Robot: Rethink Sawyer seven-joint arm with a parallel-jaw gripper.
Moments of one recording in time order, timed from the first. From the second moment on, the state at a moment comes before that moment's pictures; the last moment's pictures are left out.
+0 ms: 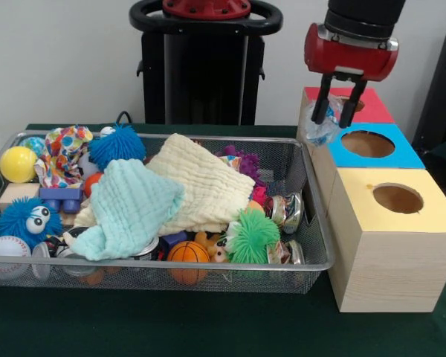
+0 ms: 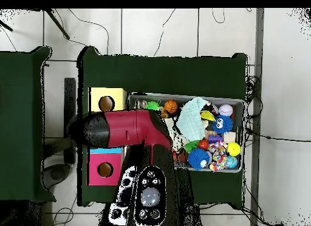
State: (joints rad) arm 0.05 -0.74 -0.08 1.55 -0.10 0.73 1.84
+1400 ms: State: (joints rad) arm 0.09 -0.65 -0.10 1.54 0.04 0.57 1.92
